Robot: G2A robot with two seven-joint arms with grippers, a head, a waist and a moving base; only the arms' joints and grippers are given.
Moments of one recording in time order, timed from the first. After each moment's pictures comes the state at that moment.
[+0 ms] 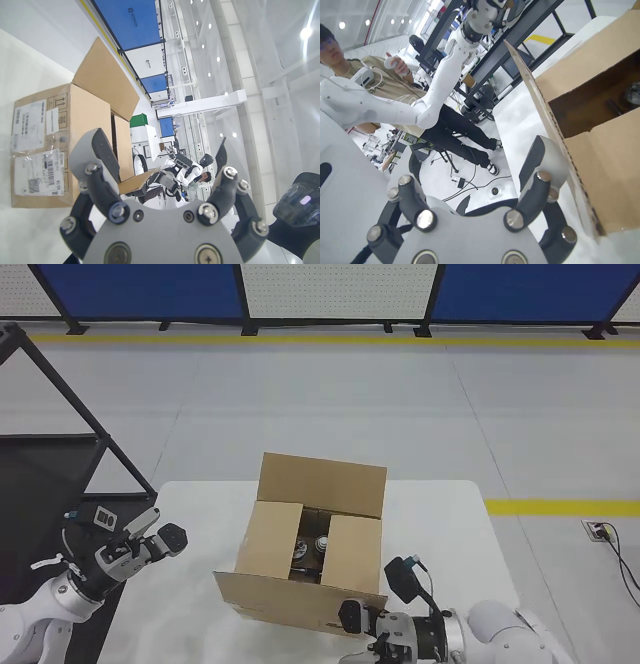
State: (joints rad) left arm 1.24 -0.94 -1.79 -1.69 -0.58 -0.07 -0.89; right arm -1.09 -1.04 1.16 -1.89 0.03 -0.48 0.92
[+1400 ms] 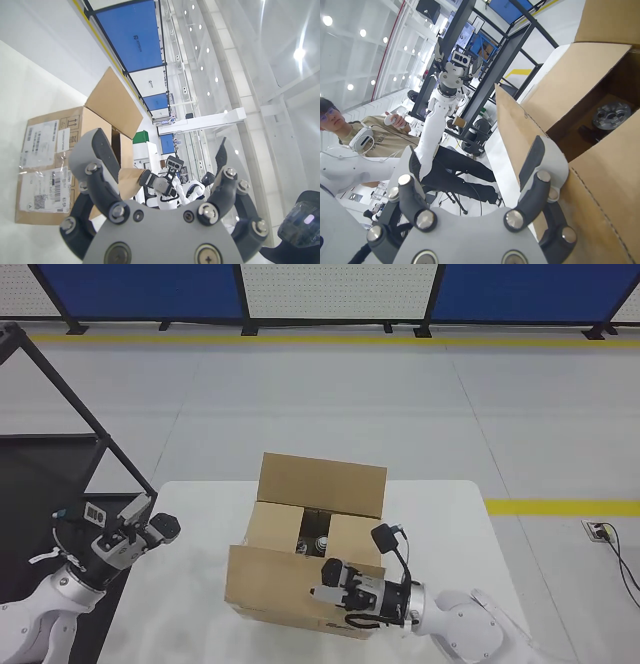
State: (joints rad) left arm 1.22 -0.95 -1.77 -1.68 -0.55 -0.05 -0.71; right arm -0.93 -1.12 0.98 -1.69 0.03 -0.34 0.61
